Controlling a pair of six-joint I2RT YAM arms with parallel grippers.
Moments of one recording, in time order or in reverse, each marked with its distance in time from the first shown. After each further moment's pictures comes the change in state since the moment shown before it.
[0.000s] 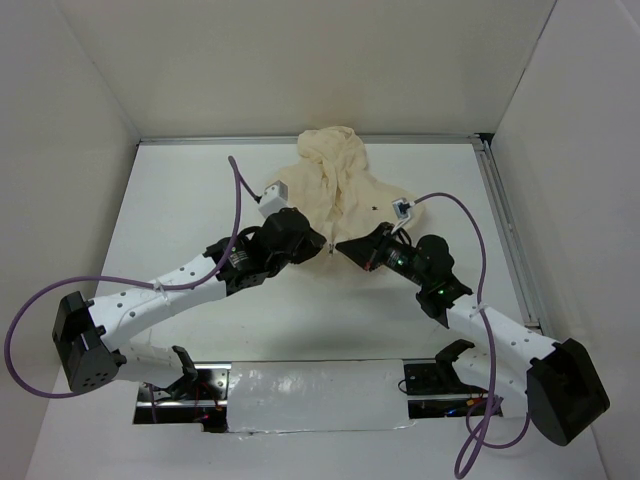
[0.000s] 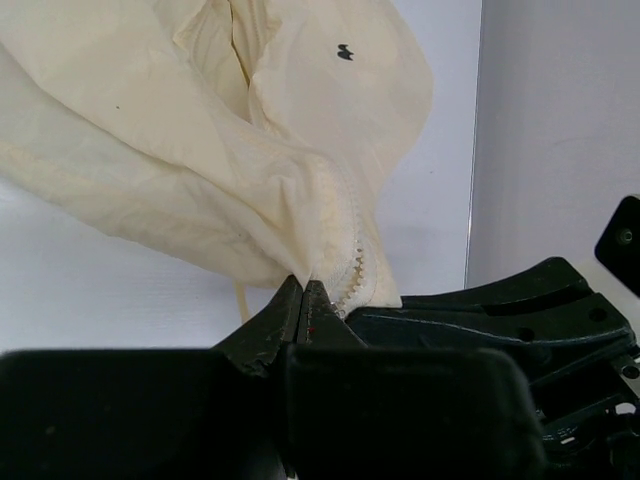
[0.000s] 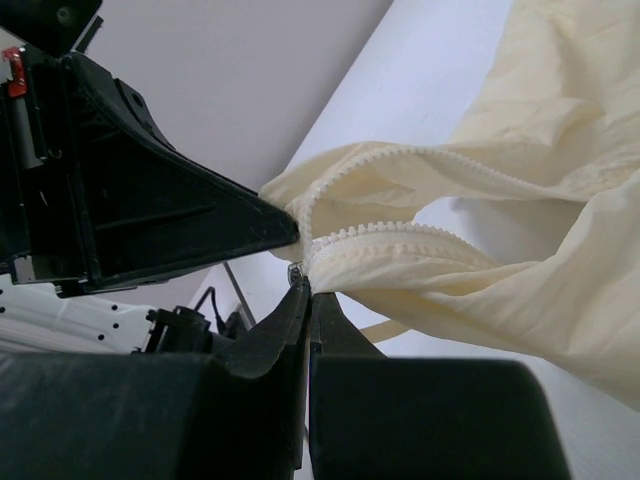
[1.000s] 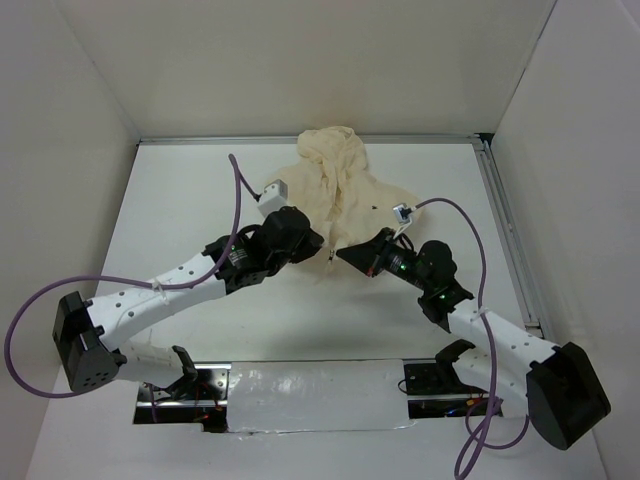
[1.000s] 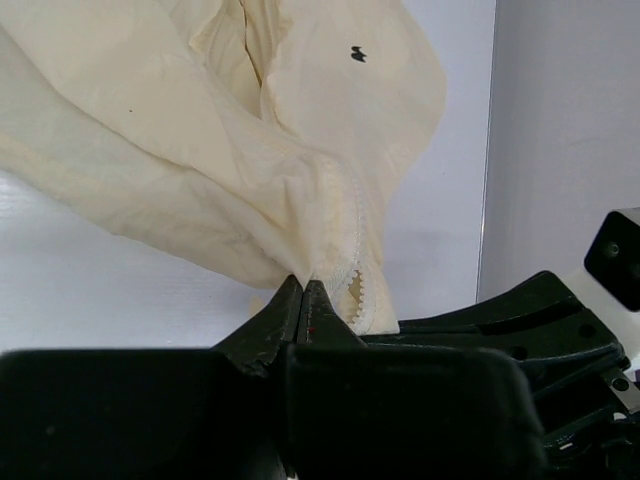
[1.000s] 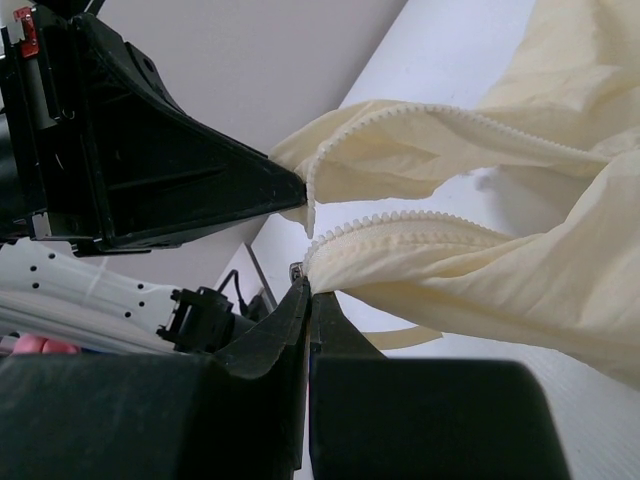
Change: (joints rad) left arm 0.000 0.003 0.025 -0.048 -0.012 0.008; right arm -0.013 -0.026 -0.051 0.039 -0.064 0.045
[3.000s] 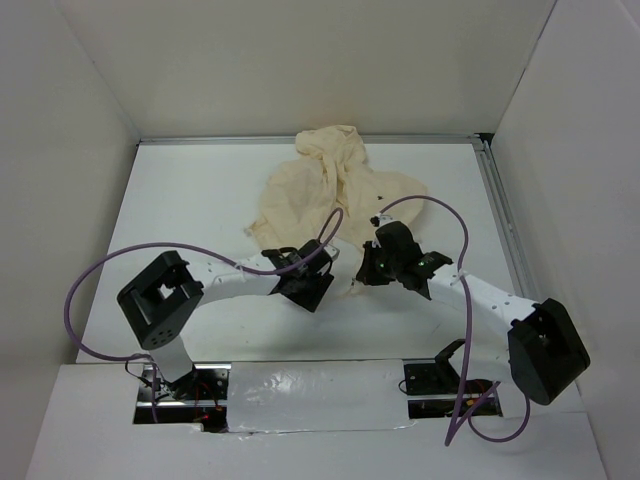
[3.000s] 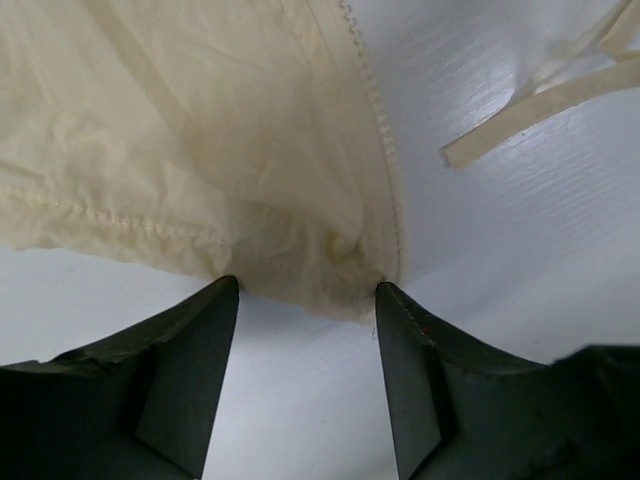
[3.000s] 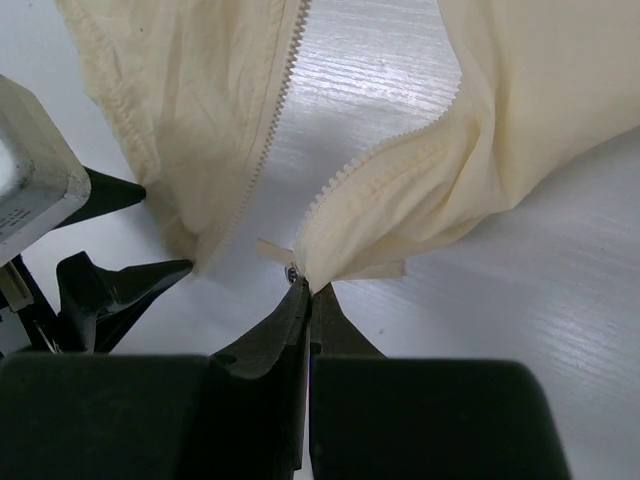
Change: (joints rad) left arm 0.043 0.381 -0.184 0.019 0.354 0.801; right arm 0.061 0.264 0.301 -0.903 0.377 -0.347
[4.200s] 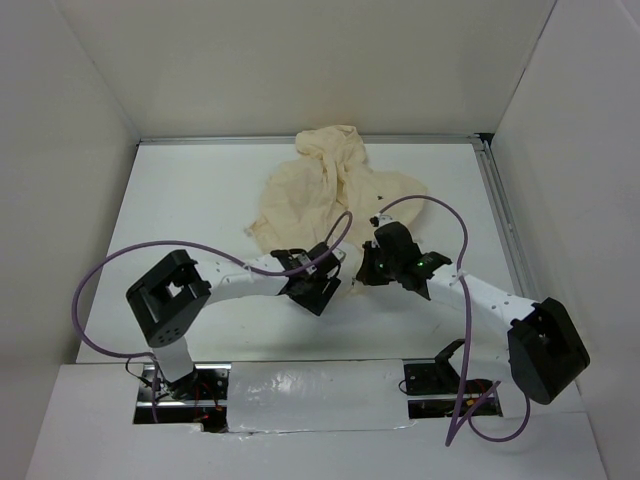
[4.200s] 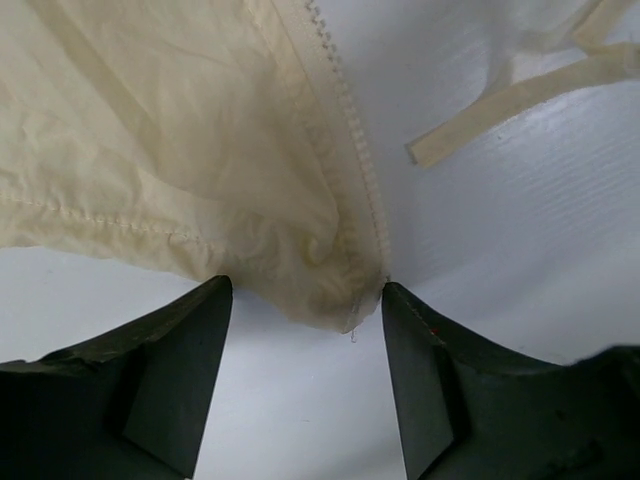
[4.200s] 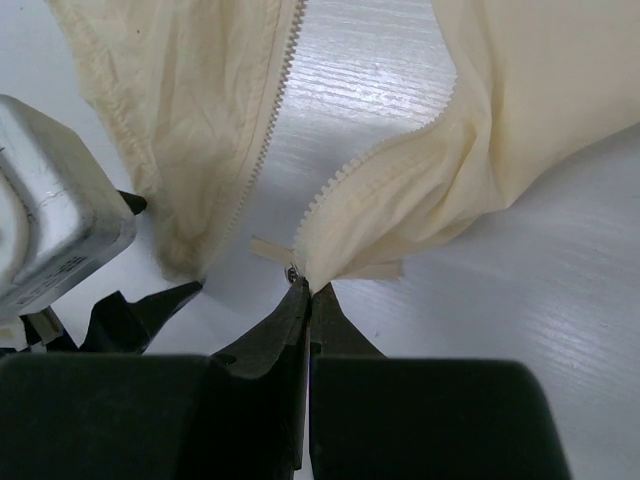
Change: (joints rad) left arm -0.040 0.056 0.073 -0.063 -0.038 -0.008; right arm 0.010 0.003 0.001 0.000 0.026 0.000
